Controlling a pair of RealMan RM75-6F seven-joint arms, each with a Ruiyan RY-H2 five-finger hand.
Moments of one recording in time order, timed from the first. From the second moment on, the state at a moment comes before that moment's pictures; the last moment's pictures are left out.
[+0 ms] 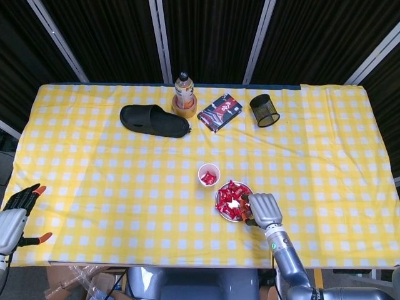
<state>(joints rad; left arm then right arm) -0.10 -0.99 0.03 -1.79 1.44 1.32 -0.03 0.58 -1.53 0.10 -1.87 -0.82 1.22 -0.61</state>
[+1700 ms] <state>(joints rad) -0.12 -0.98 0.02 -1.81 1.38 1.28 -0.06 0.82 -1.64 0.31 -1.73 -0.68 1.17 -0.58</state>
